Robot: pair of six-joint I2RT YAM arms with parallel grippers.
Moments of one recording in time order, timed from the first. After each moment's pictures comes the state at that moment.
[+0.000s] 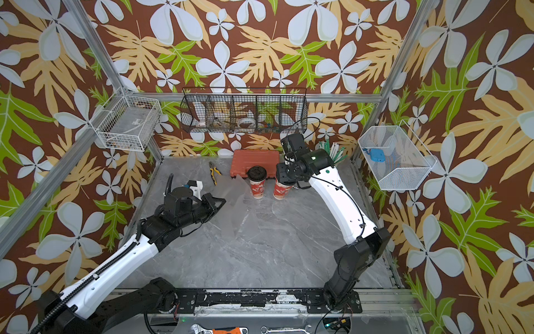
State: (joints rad) left arm -0.52 1.03 0.86 -0.29 0.16 -1.11; right arm 0.46 1.67 1.97 -1.21 0.11 0.27
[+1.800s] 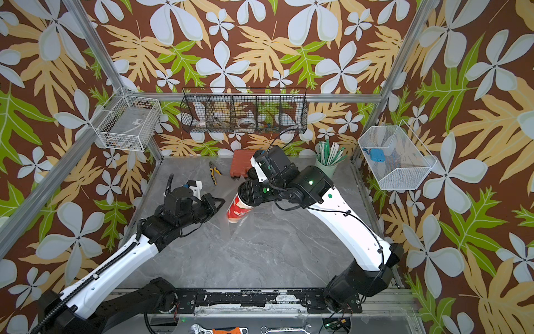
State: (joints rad) left arm -0.52 1.03 0.86 -0.30 0.14 -1.09; right arm 0.82 1.56 1.98 -1.20 -0.06 0.51
